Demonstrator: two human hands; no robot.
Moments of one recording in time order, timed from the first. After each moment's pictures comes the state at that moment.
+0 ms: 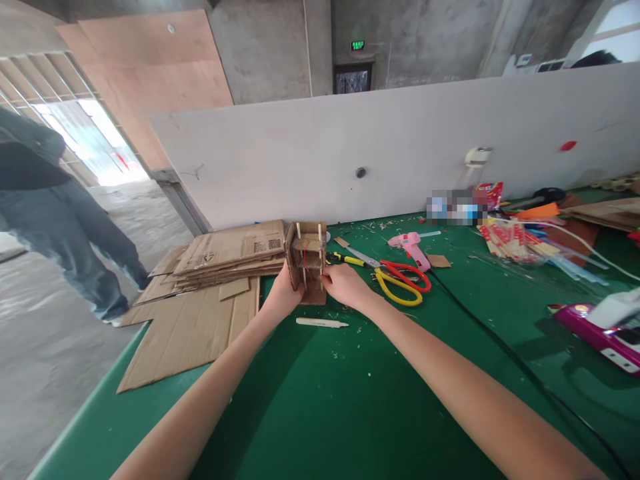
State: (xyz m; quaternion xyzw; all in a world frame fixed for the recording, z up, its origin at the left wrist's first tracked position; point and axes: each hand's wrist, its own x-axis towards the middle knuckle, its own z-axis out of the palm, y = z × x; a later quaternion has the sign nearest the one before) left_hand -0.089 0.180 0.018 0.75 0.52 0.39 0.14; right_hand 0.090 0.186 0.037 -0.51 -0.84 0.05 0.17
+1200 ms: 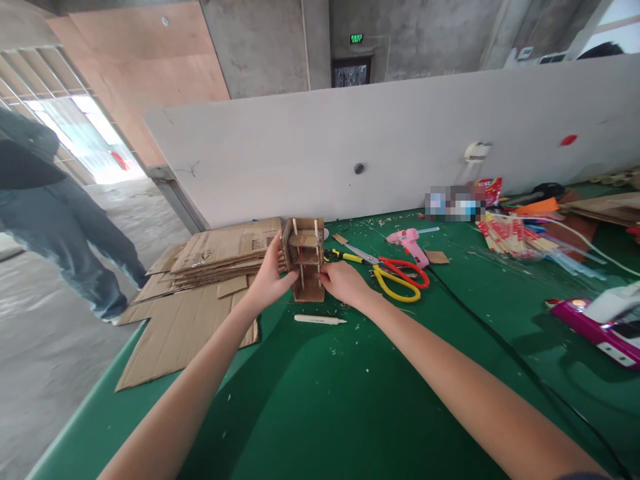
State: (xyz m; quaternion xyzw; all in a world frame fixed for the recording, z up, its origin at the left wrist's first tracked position) left_hand -0.103 0.174 0.051 0.75 0.44 0.44 0.21; right_hand 0.092 0.181 0.040 -0.52 -0.84 0.06 0.15
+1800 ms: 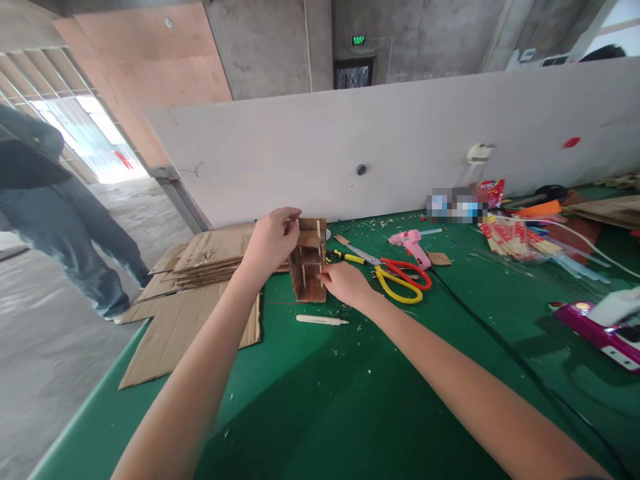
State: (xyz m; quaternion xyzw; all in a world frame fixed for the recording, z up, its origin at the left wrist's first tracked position) left_hand -0.075 0.178 0.141 0.77 0.50 0.40 -0.02; right_hand 0.090 0.178 0.046 -0.54 -0.83 0.06 0.11
